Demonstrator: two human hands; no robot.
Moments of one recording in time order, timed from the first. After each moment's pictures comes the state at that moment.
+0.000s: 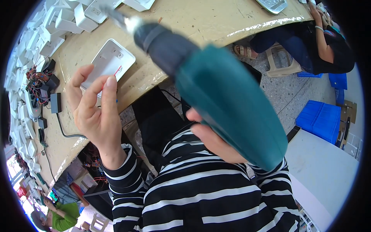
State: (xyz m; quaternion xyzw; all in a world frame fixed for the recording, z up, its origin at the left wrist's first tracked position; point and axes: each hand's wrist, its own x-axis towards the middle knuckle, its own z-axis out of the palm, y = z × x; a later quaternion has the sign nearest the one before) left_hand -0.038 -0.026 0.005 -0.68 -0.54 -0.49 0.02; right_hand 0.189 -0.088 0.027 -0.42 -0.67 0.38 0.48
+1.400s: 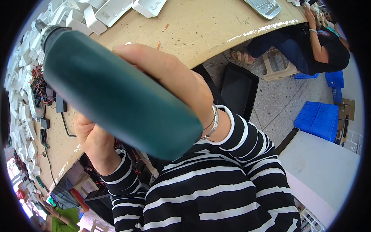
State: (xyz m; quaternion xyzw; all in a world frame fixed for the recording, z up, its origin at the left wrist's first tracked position) left_hand -0.068 -0.049 0.028 -0.54 -0.40 -0.56 -0.48; right_hand 0.101 -0.026 0.040 -0.34 -0.73 0.33 0.50
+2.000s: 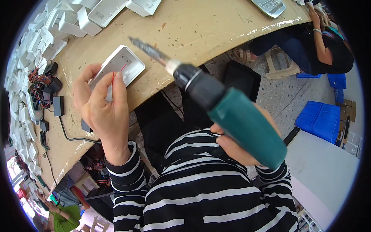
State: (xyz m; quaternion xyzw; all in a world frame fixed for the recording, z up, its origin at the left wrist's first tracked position) left_hand -0.035 -0.014 0.002 -0.69 -0.58 -0.42 0.08; right_hand 0.224 -0.103 0.040 -0.48 -0.62 0.49 0.39
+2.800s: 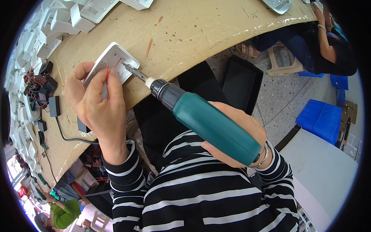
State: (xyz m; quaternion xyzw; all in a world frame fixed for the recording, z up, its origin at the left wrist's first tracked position) left_hand -0.030 -0.007 -0.003 -0.69 -0.58 -0.42 0.10; right_hand 0.217 -0.105 0.020 -0.52 -0.72 0.37 0.28
